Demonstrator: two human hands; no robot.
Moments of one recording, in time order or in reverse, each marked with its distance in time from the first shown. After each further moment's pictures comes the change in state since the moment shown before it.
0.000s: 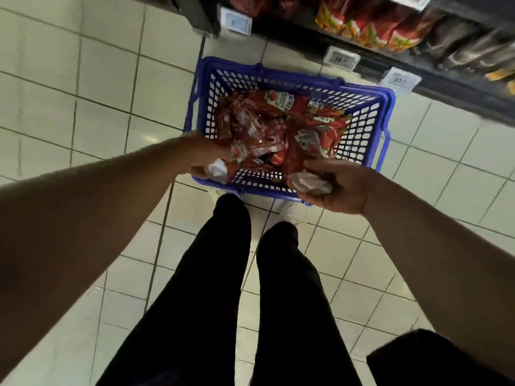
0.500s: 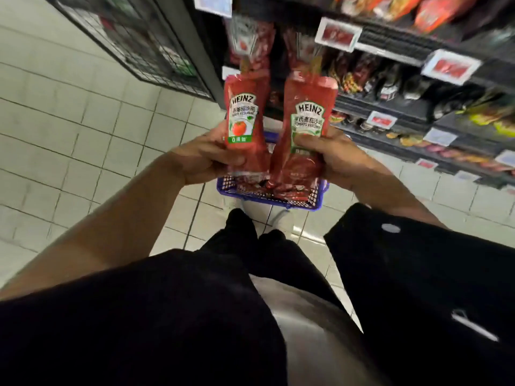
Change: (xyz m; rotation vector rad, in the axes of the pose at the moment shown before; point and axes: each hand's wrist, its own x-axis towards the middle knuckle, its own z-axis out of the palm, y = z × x) left_hand -0.403 0.020 -0.057 -0.552 -0.621 0.732; right_hand -0.346 0.023 0.129 -0.403 -0.141 -0.701
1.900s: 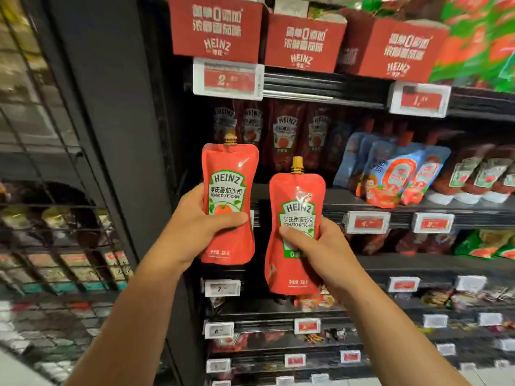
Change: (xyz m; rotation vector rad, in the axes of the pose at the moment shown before) left_hand -0.066 0.457 0.009 0.507 0.090 0.926; right_hand -0.052 -0.343 0.231 -0.249 0.501 -0.885
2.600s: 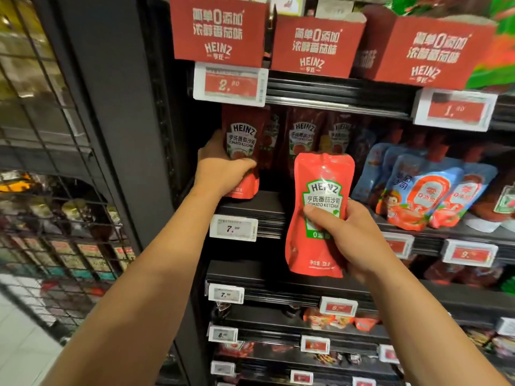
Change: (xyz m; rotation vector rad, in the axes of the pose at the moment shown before) left_hand 0.120 0.018 0.015 0.441 0.485 0.180; right_hand 0.056 -0.022 -0.042 0.052 -0.080 -0.038
